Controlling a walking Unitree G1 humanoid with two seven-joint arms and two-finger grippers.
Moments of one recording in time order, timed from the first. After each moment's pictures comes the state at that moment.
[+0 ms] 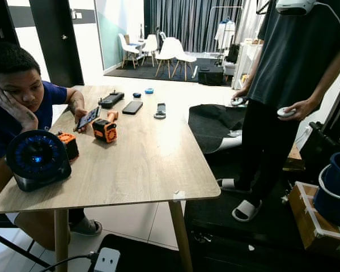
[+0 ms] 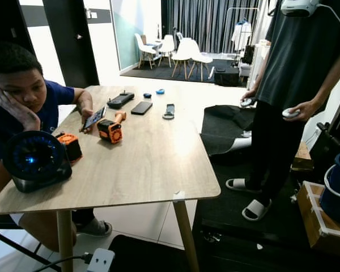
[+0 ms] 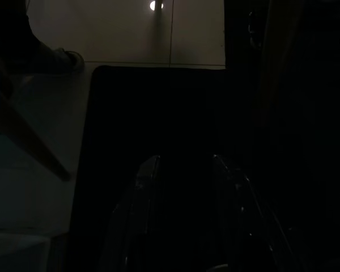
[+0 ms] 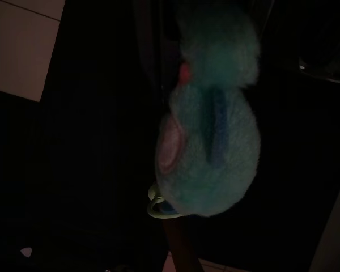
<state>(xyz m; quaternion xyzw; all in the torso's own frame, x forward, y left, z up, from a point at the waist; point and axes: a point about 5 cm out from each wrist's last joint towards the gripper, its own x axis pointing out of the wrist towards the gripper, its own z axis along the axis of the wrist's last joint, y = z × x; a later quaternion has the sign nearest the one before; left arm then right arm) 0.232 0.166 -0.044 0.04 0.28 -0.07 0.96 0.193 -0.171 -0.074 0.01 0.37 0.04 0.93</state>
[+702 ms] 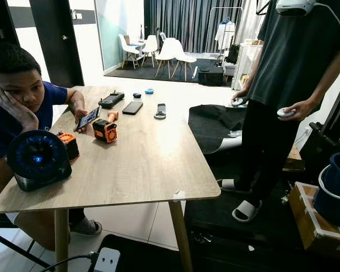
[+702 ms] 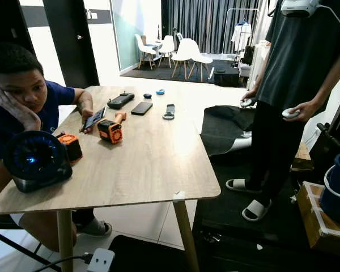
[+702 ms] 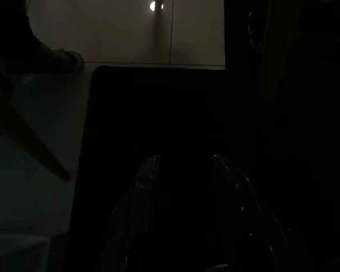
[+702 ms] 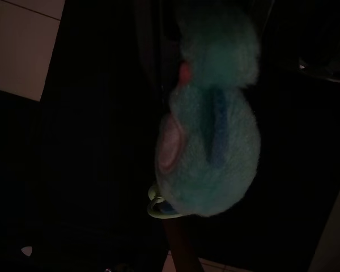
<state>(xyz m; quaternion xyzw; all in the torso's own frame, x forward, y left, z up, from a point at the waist) 0.232 0.166 -0.044 0.04 0.28 -0.07 0.96 0.193 -0.171 -0.074 0.01 0.37 0.04 0.93</state>
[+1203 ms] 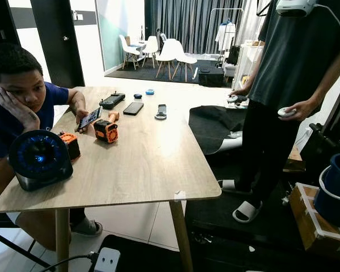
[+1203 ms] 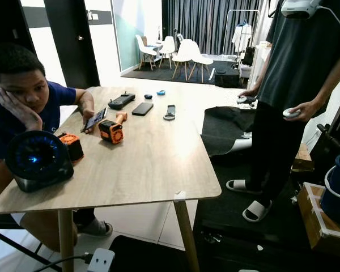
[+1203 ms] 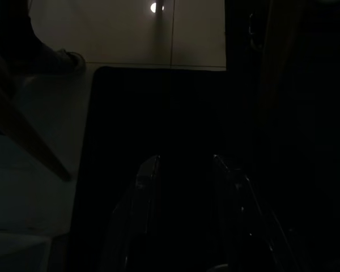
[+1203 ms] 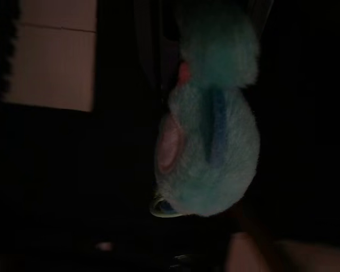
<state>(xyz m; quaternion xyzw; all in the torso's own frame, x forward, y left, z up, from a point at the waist) 0.233 0.166 -0.043 0.04 0.28 -0.07 0.96 0.197 -0.217 -0.064 -0.01 0.34 -0.12 0.93</state>
